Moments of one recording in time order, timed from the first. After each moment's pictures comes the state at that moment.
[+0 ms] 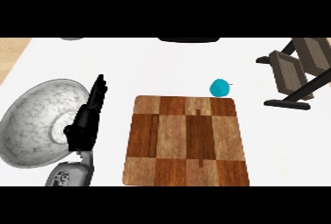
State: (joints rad) left arm -0.14 0.01 -0.08 -1.55 -0.17 0.16 0.02; right arm -1.46 -0.68 -0.57 -0.78 1.23 0.60 0.53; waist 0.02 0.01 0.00
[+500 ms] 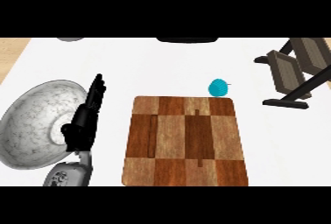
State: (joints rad) left arm -0.14 0.02 -0.08 -1.57 -0.17 0.16 0.05; right arm -1.47 -0.72 -0.73 -0.79 1.12 0.38 0.60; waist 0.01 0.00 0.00
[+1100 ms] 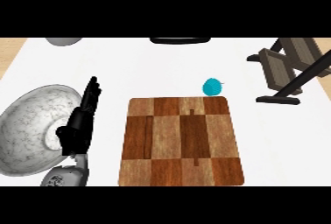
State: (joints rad) left arm -0.11 0.03 -0.06 -1.59 -0.17 0.18 0.06; right arm -1.32 -1.00 -0.98 -0.90 0.95 0.48 0.66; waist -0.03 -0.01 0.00
